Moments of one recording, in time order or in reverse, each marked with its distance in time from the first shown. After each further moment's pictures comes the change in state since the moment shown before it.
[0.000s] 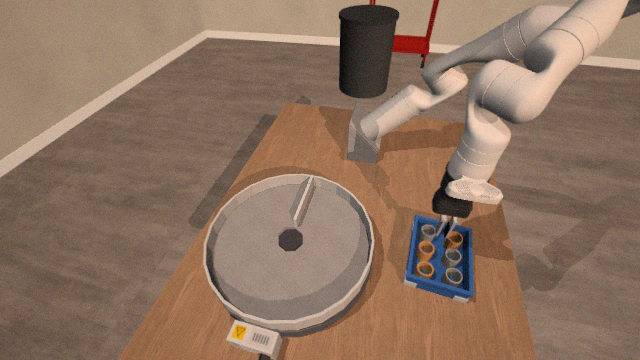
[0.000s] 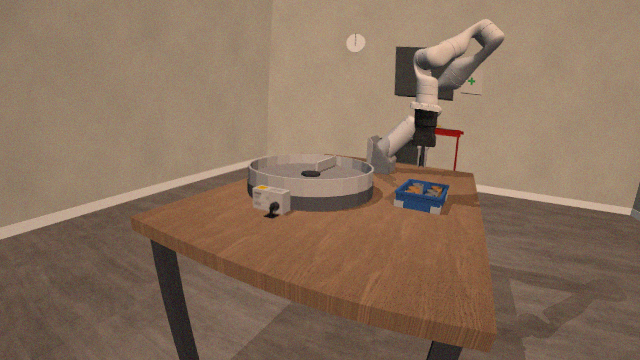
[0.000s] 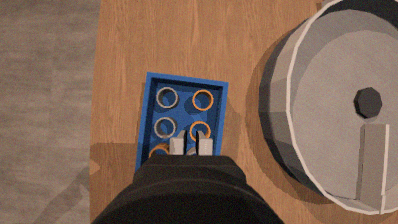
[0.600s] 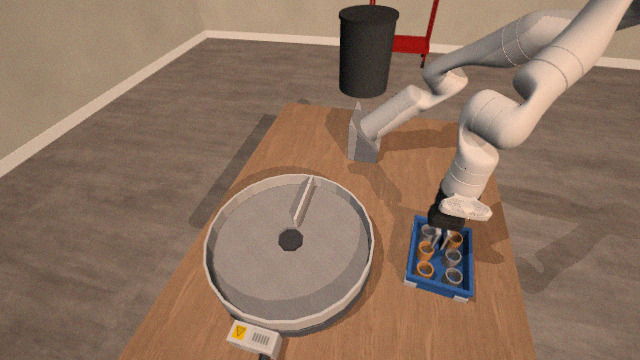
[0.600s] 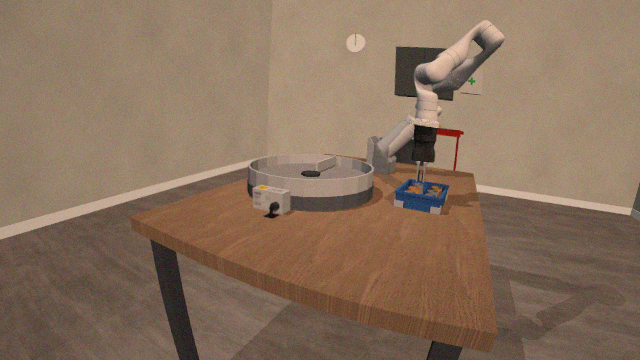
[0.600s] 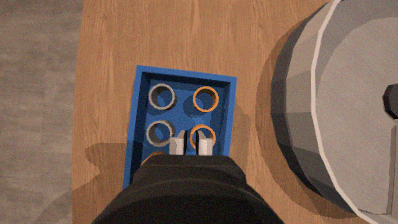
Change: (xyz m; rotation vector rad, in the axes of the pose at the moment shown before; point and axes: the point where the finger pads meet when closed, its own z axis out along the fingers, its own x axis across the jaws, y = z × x) arm -0.001 -0.003 0.049 0.014 0.002 0.010
